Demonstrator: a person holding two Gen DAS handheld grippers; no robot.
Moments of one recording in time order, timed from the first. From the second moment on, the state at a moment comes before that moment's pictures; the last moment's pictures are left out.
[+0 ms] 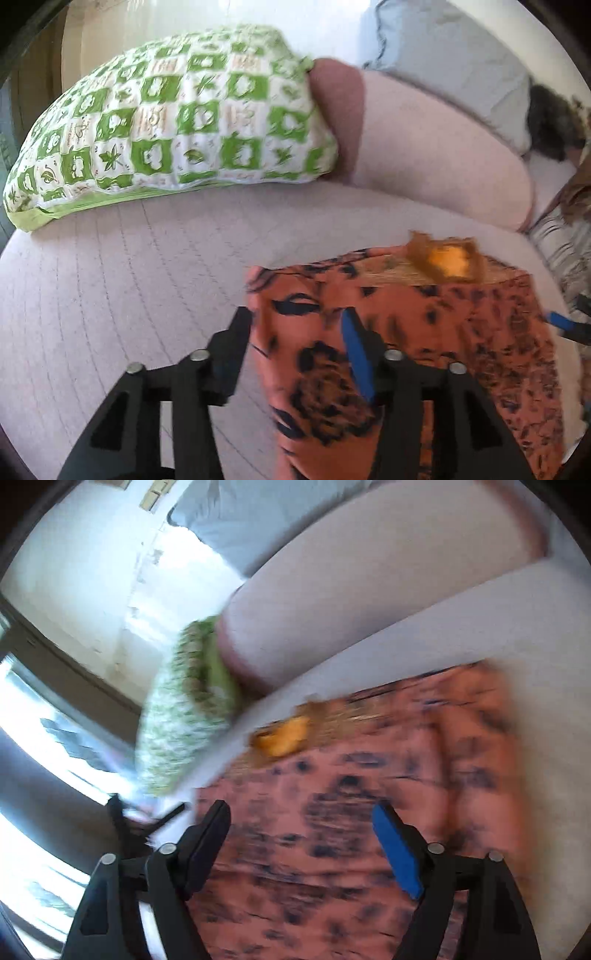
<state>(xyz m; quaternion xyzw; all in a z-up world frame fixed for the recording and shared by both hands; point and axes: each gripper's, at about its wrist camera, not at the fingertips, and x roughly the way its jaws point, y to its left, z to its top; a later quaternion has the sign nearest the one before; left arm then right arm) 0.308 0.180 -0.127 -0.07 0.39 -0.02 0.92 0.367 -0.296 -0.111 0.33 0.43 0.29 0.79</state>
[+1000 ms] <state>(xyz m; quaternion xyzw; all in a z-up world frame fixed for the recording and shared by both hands) 0.255 0.120 -0.181 -0.09 0.40 -0.07 0.91 0.372 -0.383 -0.129 0.26 0.44 0.08 0.86</state>
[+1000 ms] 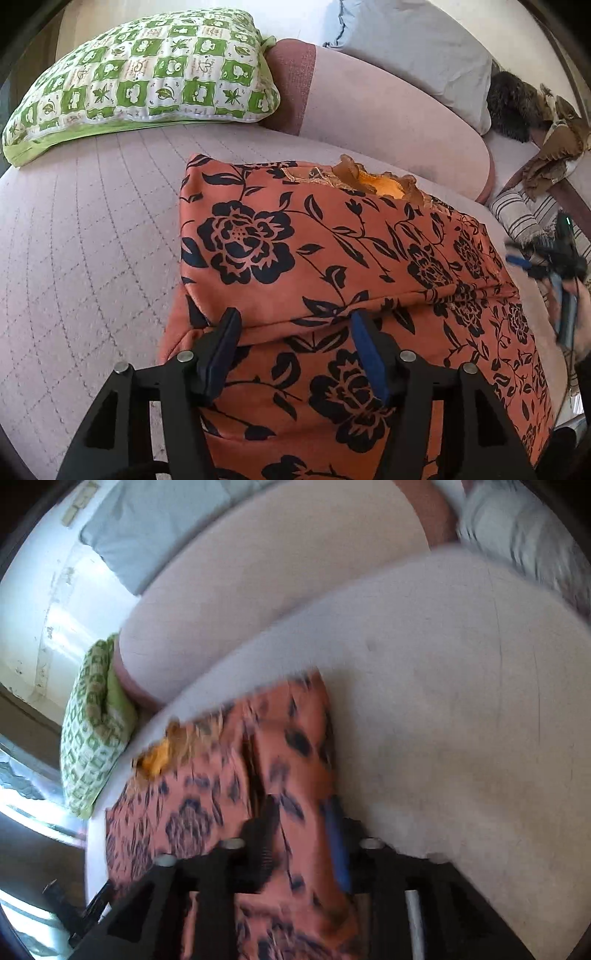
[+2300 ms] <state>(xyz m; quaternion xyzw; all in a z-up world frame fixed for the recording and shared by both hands) -0.009 0.110 -0.196 -0.17 0.50 0.01 0.85 0.034 -0.424 -0.146 0.19 0.58 0.15 0.78</state>
